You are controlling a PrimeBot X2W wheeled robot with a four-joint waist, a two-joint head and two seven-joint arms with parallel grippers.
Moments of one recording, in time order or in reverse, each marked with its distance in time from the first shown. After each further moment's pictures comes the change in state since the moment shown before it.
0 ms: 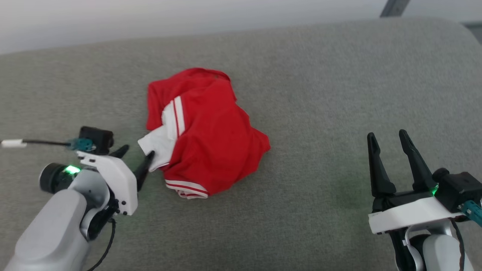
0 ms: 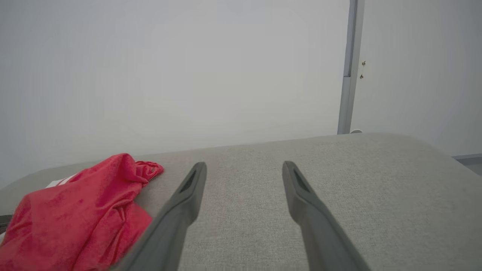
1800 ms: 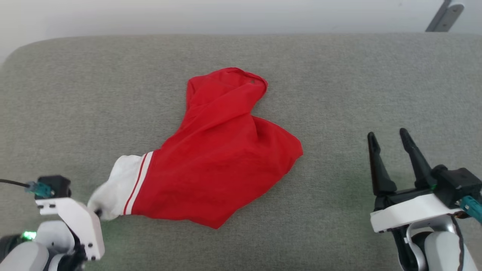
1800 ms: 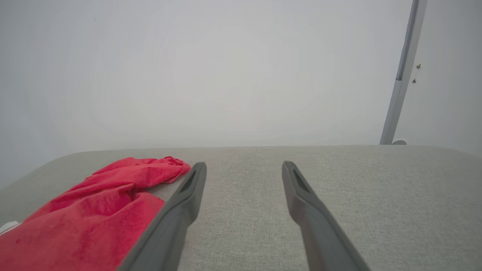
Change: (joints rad) left arm 0.309 0.184 0.068 -0.282 -0.209 0.350 0.326; right arm -0.021 -0.025 0.004 0.025 -0.023 0.000 0.006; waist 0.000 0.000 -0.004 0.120
